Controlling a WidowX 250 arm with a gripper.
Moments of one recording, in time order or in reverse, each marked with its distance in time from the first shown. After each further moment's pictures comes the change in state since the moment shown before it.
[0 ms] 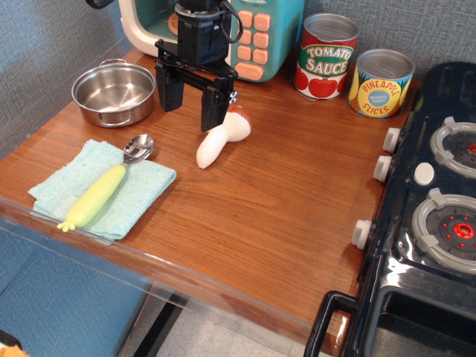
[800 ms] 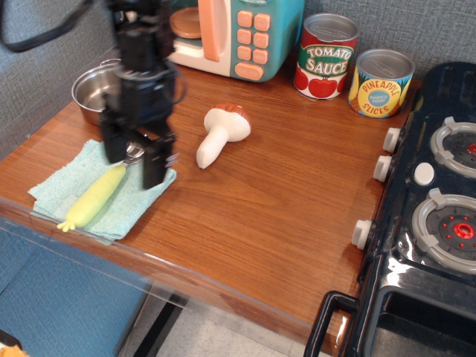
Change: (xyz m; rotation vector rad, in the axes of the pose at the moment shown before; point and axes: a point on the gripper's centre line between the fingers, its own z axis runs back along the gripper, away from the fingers) arm -0.077 0.012 -0.036 0.047 0.018 -0.039
